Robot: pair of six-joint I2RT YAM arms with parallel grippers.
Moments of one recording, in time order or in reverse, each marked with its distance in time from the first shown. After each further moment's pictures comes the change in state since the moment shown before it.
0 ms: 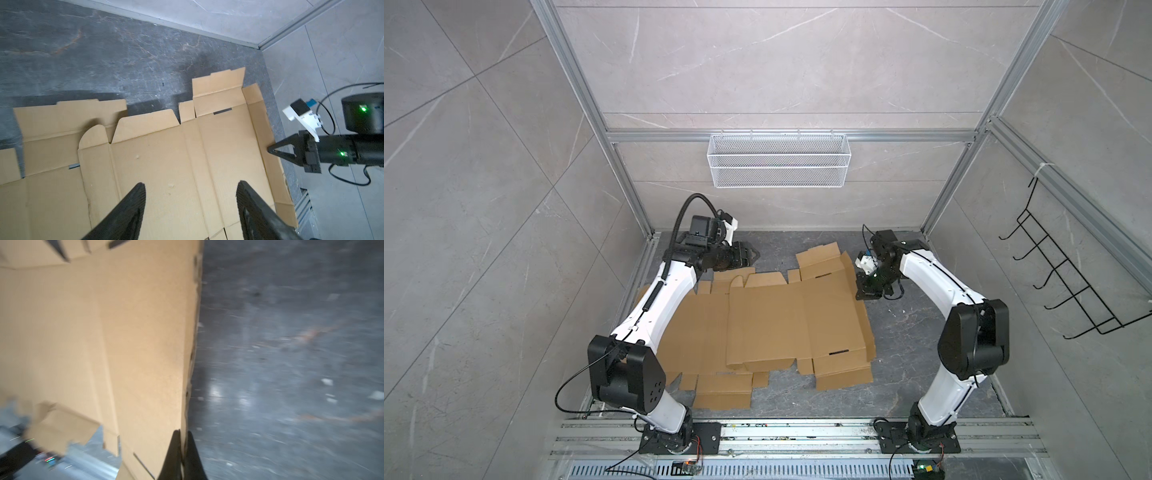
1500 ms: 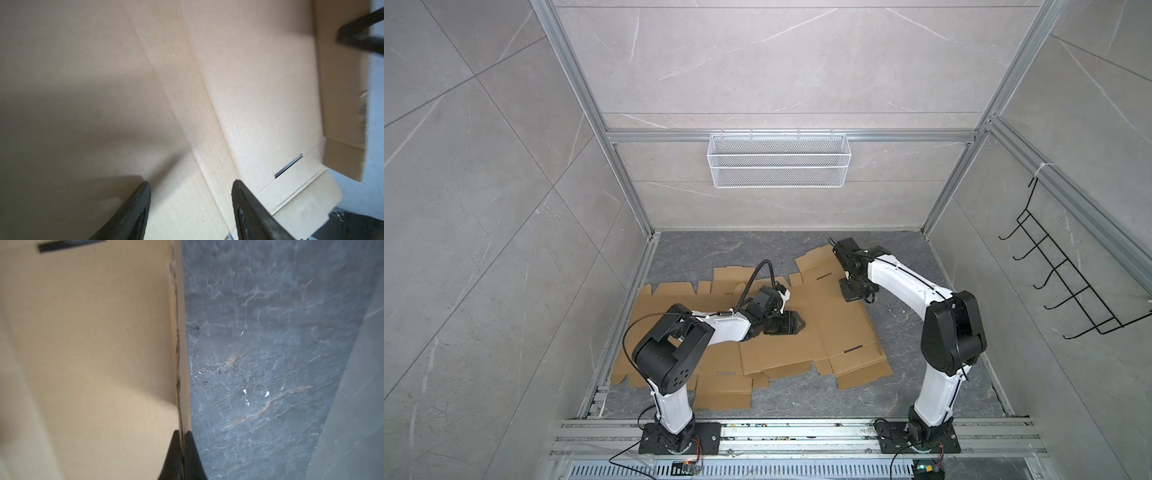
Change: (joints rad) left arm -0.389 0.216 -0.586 0.738 -0.047 -0.302; right arm 0.250 0.029 0.016 0.078 0.521 0.105
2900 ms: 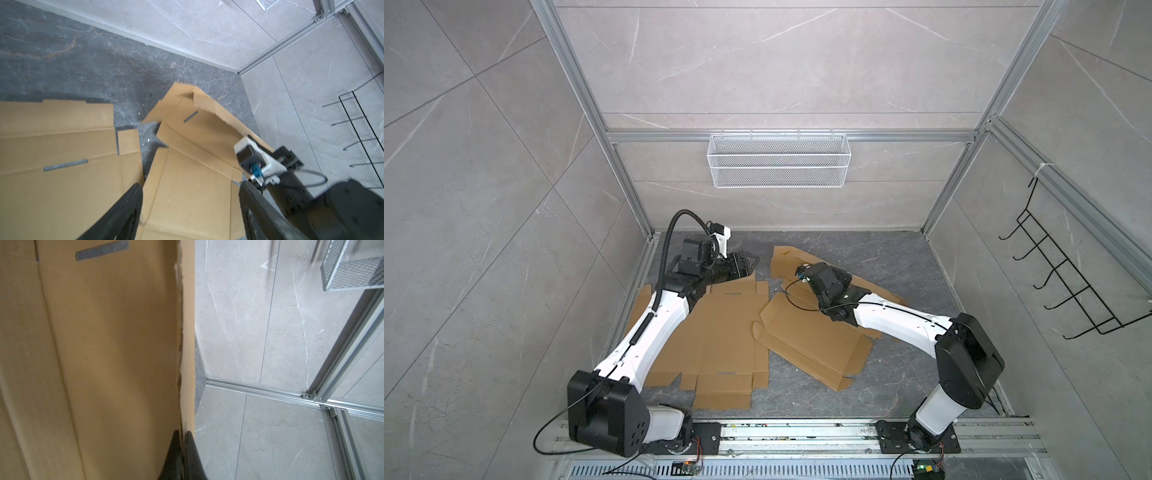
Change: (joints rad) left arm 0.404 -0.386 0.348 -0.463 0.042 0.150; right arm 0.290 -0.177 -0.401 0.834 0.521 -0.958
